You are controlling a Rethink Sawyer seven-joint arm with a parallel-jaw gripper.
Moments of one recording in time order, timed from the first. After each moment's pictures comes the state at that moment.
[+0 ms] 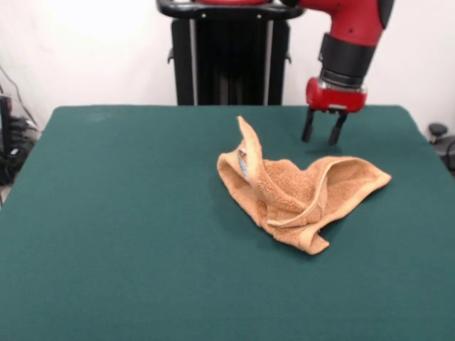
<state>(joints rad) 0.34 -0.44 -0.23 2.02 0.05 -0.11 1.76</state>
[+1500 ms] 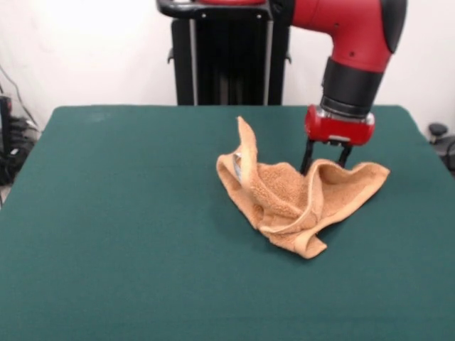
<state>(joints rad) 0.26 -0.41 -0.23 1.79 0.11 0.04 1.76</state>
